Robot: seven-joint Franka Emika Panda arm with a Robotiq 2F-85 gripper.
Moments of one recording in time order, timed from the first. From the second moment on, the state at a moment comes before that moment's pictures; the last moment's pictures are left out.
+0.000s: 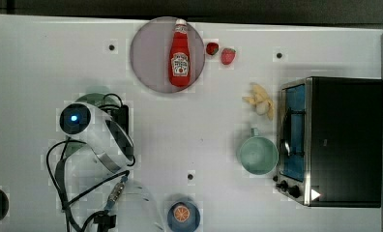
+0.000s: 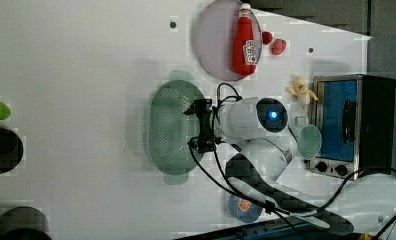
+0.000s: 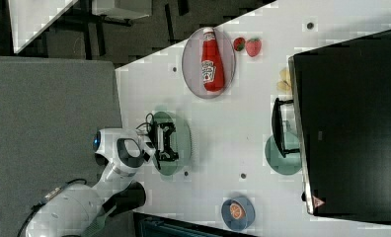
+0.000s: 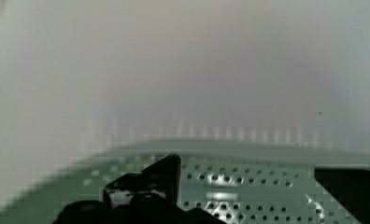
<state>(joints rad) 0.08 0.56 0.38 -2.14 -0.30 0.96 1.43</state>
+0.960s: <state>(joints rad) -0.01 0.46 0.34 -2.29 -0.30 0.97 1.35</state>
